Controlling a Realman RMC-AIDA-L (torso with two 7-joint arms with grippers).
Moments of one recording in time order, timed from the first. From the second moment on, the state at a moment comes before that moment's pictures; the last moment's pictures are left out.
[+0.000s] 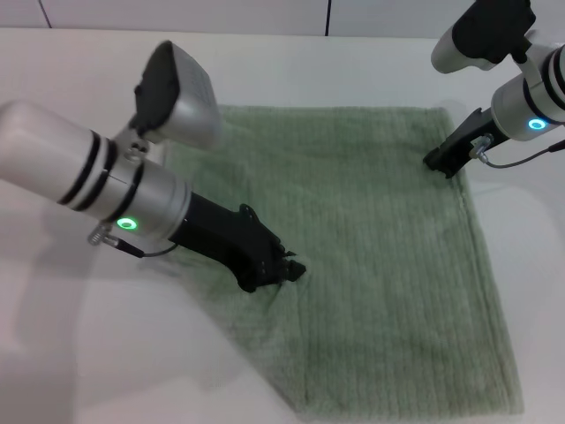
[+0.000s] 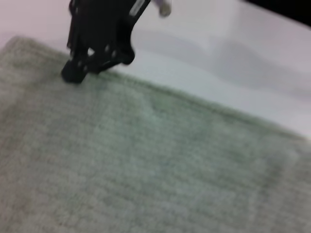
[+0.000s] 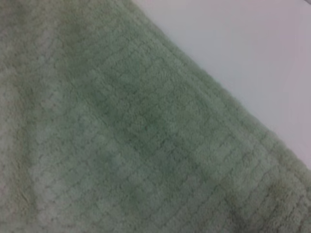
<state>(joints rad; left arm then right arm) -0.64 -2.06 1.35 0.83 2.05 1.42 -1.80 0.99 2.02 -1.16 -0.45 -2.61 -0.95 2.14</state>
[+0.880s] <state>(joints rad) -0.66 -2.02 1.03 0.86 2.24 1.79 -1.82 0.99 2.02 -1.16 -0.45 -2.61 -0.95 2.14</state>
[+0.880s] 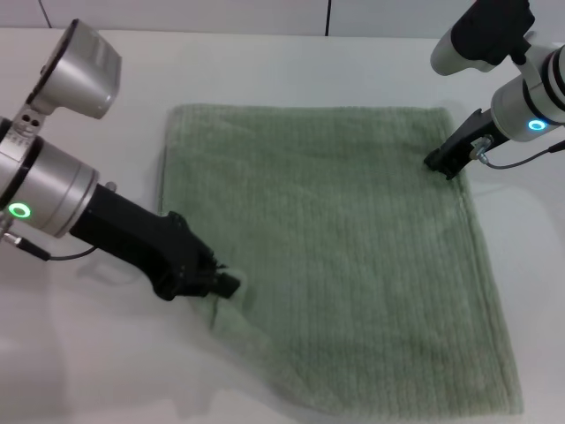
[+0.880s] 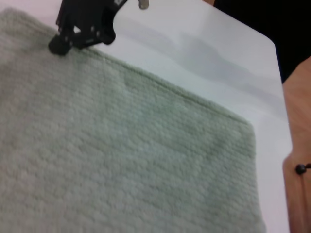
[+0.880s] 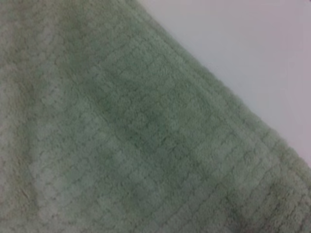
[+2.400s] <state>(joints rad) -0.66 -2.05 0.79 0.91 2.33 1.80 -1.76 1.02 2.02 -1.17 -0.45 -2.61 -0.96 2.14</state>
